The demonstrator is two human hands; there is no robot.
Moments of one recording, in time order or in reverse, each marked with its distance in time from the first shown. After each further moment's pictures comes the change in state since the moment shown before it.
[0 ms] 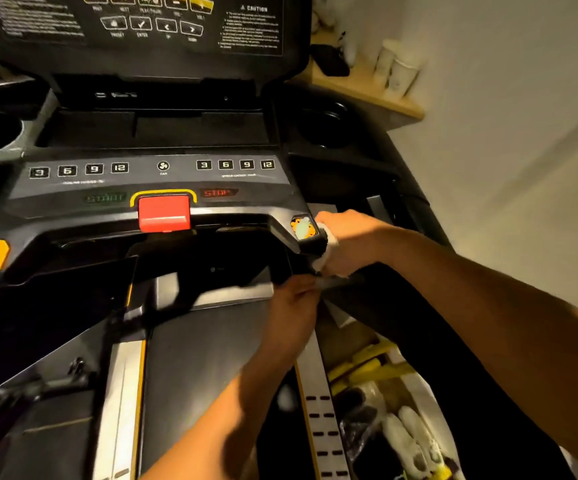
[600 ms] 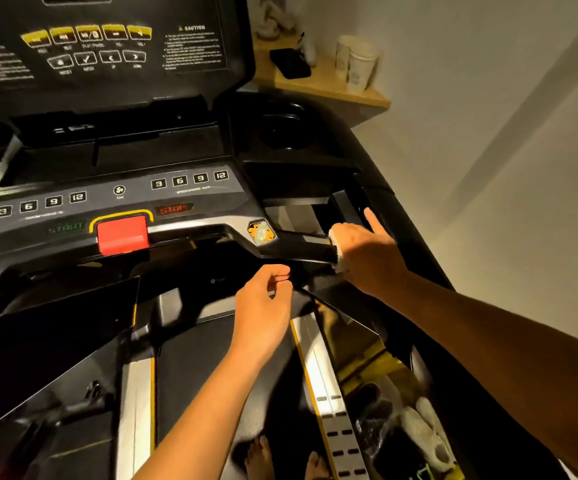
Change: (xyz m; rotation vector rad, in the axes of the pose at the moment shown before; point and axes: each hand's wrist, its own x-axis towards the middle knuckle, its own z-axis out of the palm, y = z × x) left_hand 0.000 0.014 0.008 0.359 0.074 0.142; right_hand -0.012 0.095 0.097 -0.207 0.826 0.003
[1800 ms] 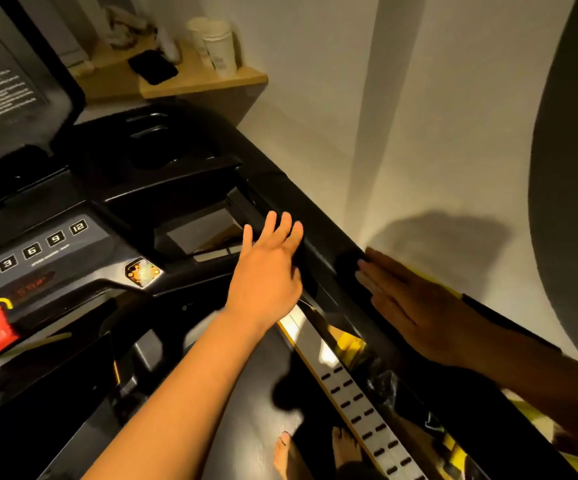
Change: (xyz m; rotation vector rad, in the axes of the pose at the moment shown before) left_hand 0.033 0.073 0.110 0.939 -0.465 0.670; right_hand -0.179 0.063 -0.085 0.234 -0.313 0.094
